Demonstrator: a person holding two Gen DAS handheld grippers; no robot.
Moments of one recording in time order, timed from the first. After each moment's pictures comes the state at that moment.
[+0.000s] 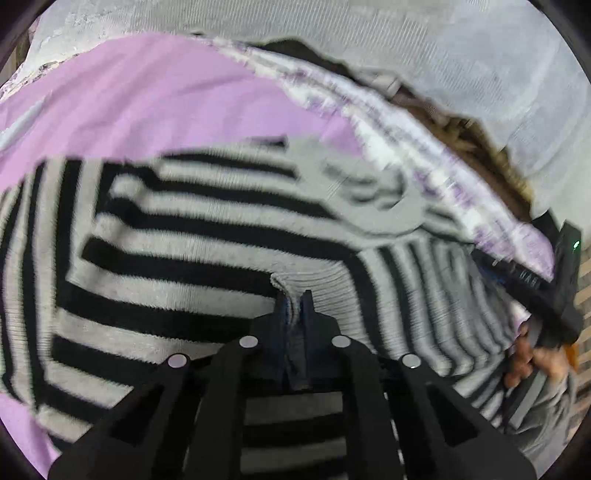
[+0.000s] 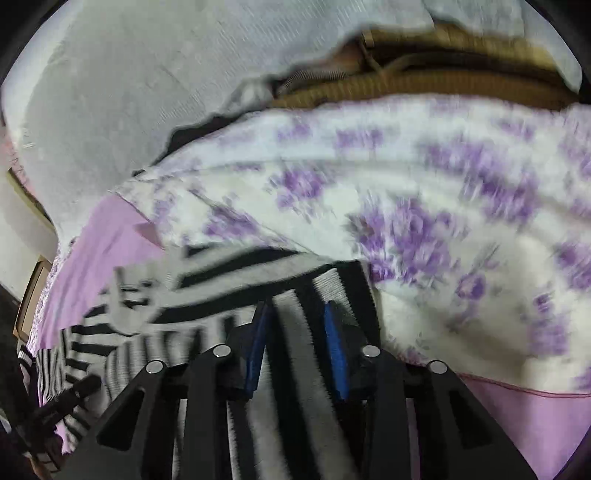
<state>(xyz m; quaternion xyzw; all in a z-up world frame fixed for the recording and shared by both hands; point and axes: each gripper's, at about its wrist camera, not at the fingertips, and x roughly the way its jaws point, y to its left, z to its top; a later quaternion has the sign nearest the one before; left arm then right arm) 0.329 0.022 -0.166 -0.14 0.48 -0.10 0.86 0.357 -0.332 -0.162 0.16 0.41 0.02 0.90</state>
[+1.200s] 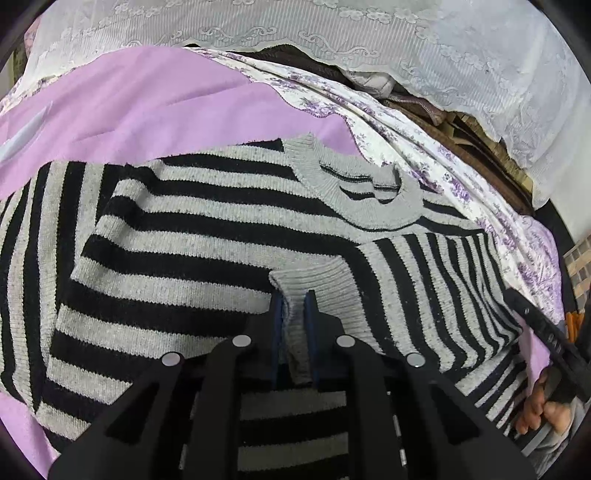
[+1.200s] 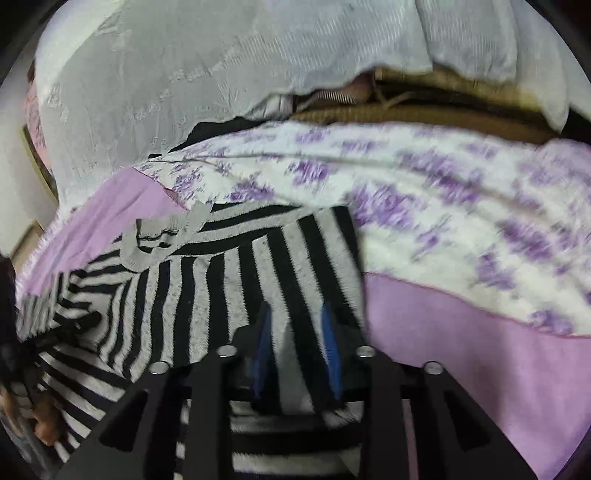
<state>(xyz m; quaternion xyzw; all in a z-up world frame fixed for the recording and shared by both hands) 0.317 0.022 -0.162 -0.13 0.46 -0.11 0.87 0.260 -0.303 -0.146 0.06 0.38 0.02 0.92</state>
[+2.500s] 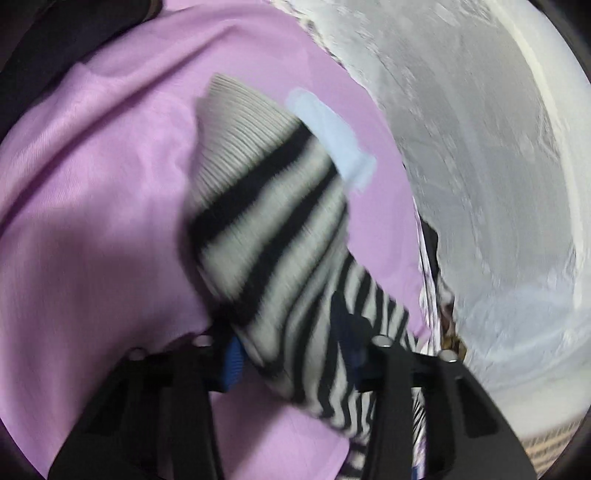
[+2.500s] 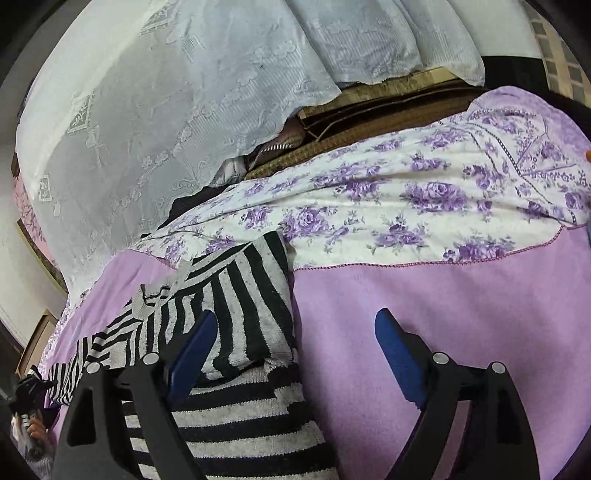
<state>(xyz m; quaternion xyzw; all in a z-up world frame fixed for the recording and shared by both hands) 0.233 0.342 -0.200 -0.52 0.37 0.04 0.77 0.197 -0.370 -0.150 0.21 0.28 -0.03 0.94</state>
